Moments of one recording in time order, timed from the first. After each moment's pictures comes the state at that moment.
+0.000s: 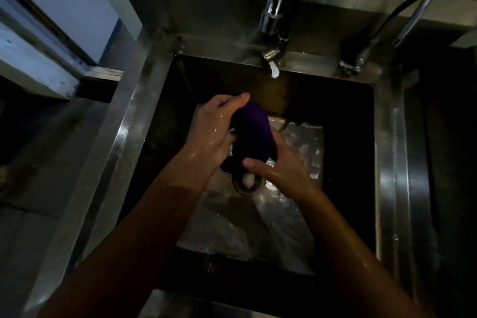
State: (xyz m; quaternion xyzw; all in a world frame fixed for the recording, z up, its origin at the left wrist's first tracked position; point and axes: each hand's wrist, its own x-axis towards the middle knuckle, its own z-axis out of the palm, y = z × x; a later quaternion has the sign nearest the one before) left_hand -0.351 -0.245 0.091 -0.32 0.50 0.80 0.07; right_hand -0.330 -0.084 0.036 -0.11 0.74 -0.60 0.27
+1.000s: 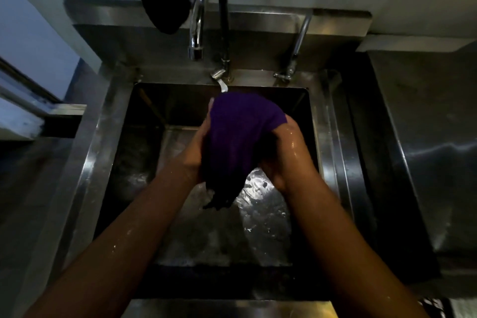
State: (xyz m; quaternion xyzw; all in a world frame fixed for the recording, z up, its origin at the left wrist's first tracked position) left_hand -0.325 -0.183 0.135 -0.29 0.50 0.79 0.18; right_hand -0.329 -0.050 0.159 0.24 0.50 -0.80 0.21
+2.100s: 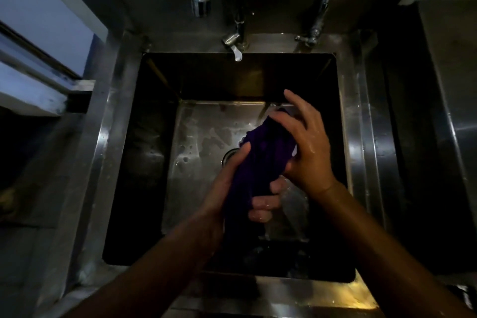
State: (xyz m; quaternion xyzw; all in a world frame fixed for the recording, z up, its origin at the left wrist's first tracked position) left_hand -0.235 -0.166 0.092 -0.09 0.07 0.88 0.47; right_hand -0.305 -0.003 0.052 -0.24 0.88 -0.39 -0.14
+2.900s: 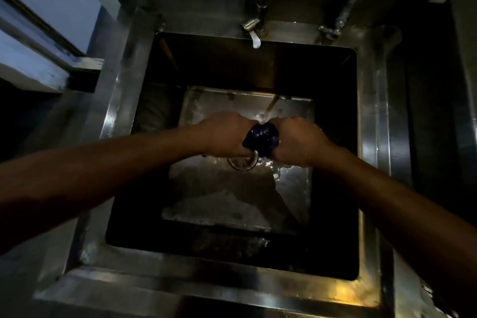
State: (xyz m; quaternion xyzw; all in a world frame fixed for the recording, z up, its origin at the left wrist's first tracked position) left_hand -0.331 -0.228 0.048 0.25 0.93 0.12 0.23; right_hand -0.337 -0.039 0.063 -0.22 0.94 -0.13 0.25
